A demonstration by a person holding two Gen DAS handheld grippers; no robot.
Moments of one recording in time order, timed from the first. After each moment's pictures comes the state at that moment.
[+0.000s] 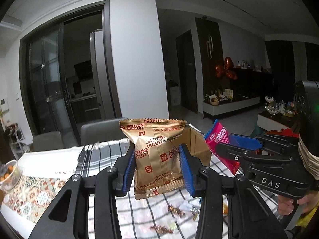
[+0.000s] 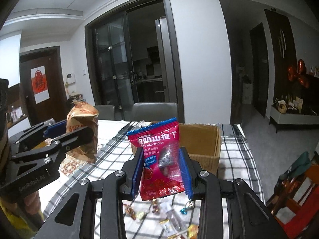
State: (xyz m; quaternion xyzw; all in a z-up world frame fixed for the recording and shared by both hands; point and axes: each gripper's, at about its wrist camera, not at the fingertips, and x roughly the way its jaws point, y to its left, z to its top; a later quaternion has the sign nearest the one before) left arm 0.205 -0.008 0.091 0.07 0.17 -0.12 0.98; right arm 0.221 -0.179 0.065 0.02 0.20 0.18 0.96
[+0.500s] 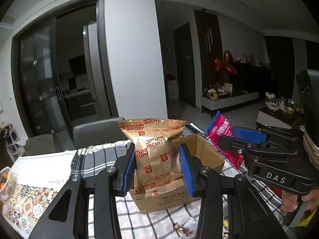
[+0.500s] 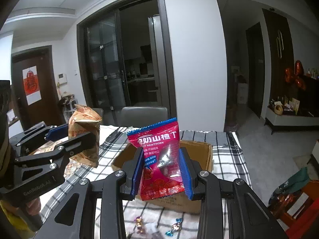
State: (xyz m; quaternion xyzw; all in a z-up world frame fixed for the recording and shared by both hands) left arm 0.297 -0.018 0.099 0.08 0.20 -0.13 0.97; right arm 0.298 -0.182 0.075 0.02 0.22 0.16 0.96
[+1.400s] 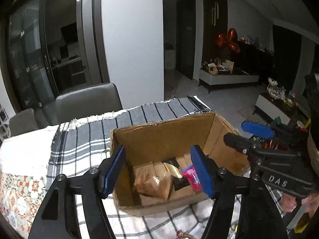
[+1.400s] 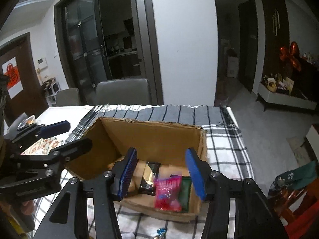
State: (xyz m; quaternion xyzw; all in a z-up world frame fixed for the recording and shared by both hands) left arm 0.397 -0.024 0.042 0.06 0.32 -0.14 0.94; right arm 0.386 -0.192 0.023 0.01 0.31 0.11 0.94
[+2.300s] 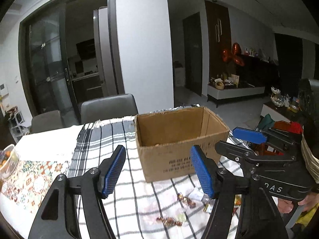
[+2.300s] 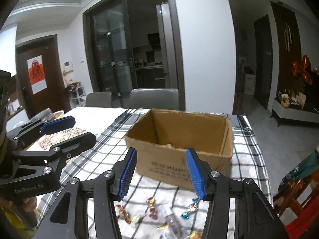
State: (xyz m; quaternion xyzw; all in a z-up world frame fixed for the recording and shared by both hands) left arm 0.246 0.012 0.057 0.06 0.25 -0.10 0.96; right arm 0.261 -0.154 0.030 0.00 0.26 0.20 0.95
